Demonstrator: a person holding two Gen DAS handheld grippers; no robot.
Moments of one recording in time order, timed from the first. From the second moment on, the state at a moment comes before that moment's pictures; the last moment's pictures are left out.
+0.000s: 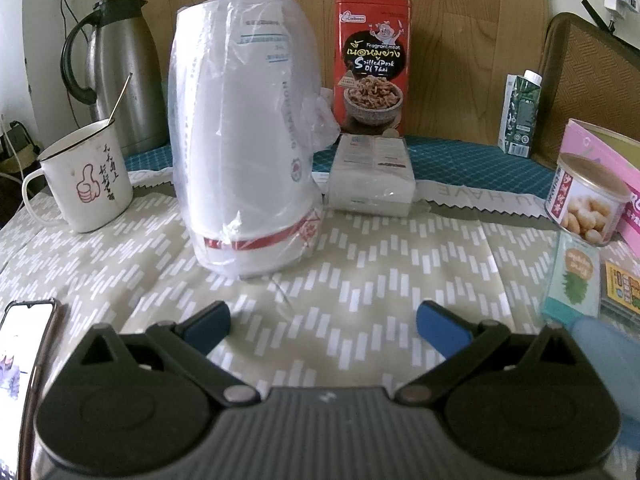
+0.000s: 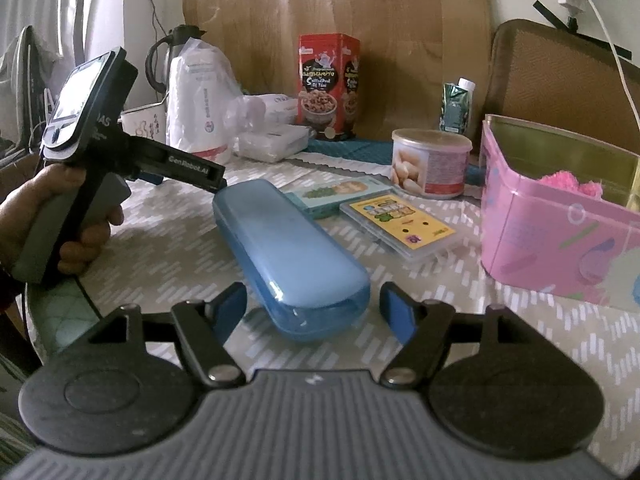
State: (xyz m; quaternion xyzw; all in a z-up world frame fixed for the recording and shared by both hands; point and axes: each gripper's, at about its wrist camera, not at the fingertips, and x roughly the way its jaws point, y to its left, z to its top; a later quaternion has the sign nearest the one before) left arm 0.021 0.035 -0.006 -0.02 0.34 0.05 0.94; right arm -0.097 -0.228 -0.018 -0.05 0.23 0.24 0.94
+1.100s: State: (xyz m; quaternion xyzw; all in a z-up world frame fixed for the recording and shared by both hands) left arm -0.003 -0.006 0.011 -0.11 0.39 -0.27 0.87; right arm -0.095 -0.225 -0.018 -0.07 0.24 0.24 0.94
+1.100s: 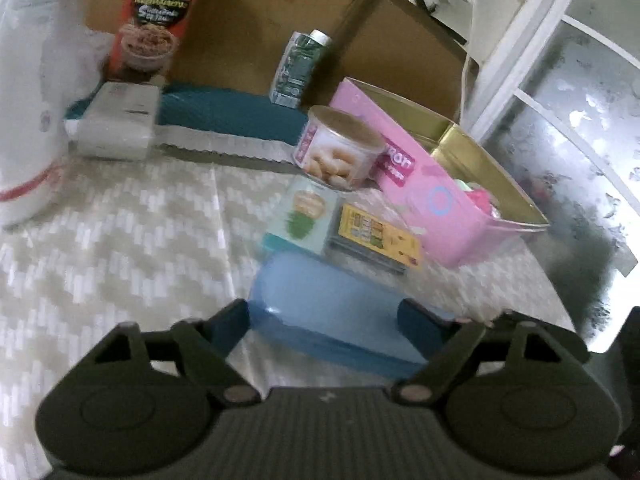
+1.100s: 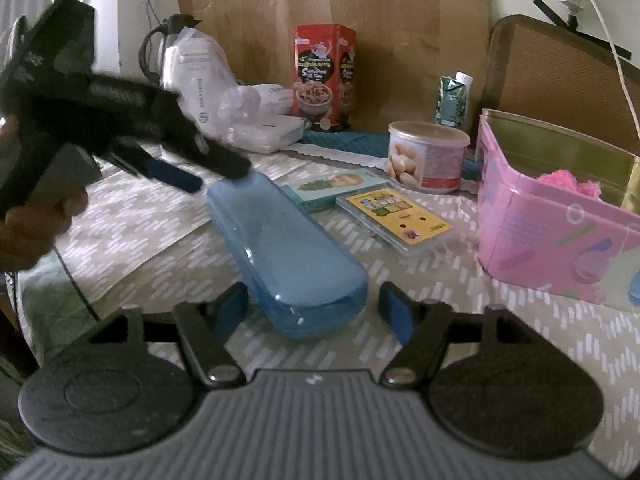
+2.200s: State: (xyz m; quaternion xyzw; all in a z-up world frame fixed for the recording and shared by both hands) left arm 0.063 -0.203 0.077 0.05 0.32 -0.21 0.92; right arm -0.047 -0.355 0.021 -0.02 0.13 -0.02 0.99
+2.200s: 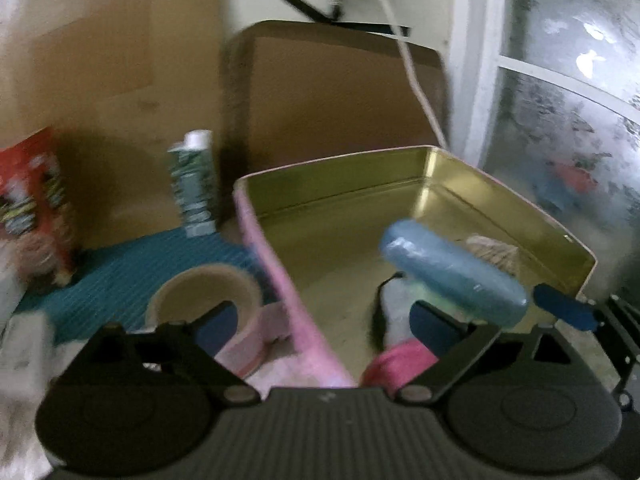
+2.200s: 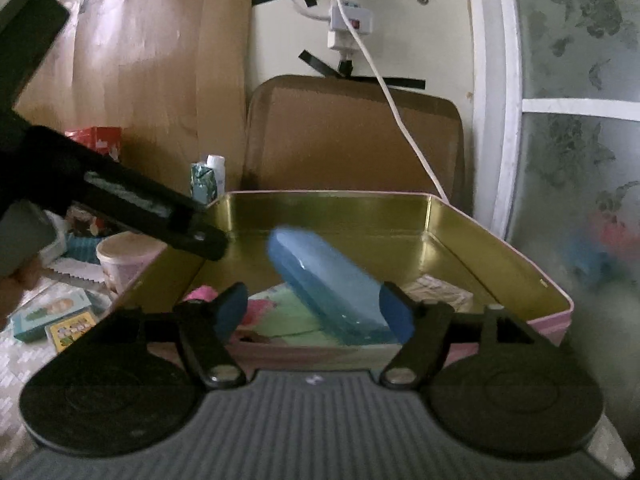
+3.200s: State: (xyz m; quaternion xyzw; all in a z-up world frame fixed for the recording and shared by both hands) left arm 0.038 0.005 0.018 0.00 0.35 0.03 0.93; right arm -0.065 -0.200 0.020 -0.02 0.13 0.14 0.98
